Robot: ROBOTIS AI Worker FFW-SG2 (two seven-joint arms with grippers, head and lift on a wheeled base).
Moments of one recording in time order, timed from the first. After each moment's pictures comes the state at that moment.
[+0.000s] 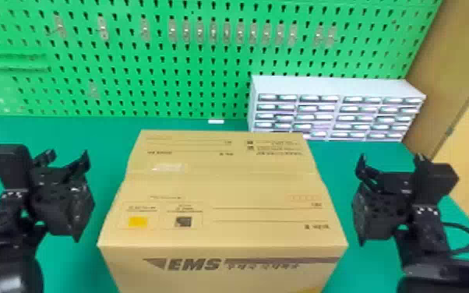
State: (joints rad) left arm -0.10 0.07 0.27 -1.48 0.01 0.07 -0.27; right arm -0.01 -0.06 -0.22 -1.54 0.08 -0.17 0.03
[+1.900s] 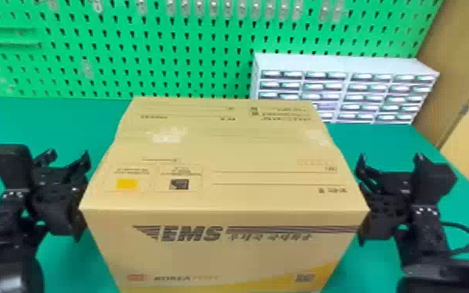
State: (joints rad) left arm -0.10 0.07 0.27 -1.48 0.01 0.07 -0.27; right arm -0.01 -0.06 -0.22 -1.54 0.10 -0.18 0.03
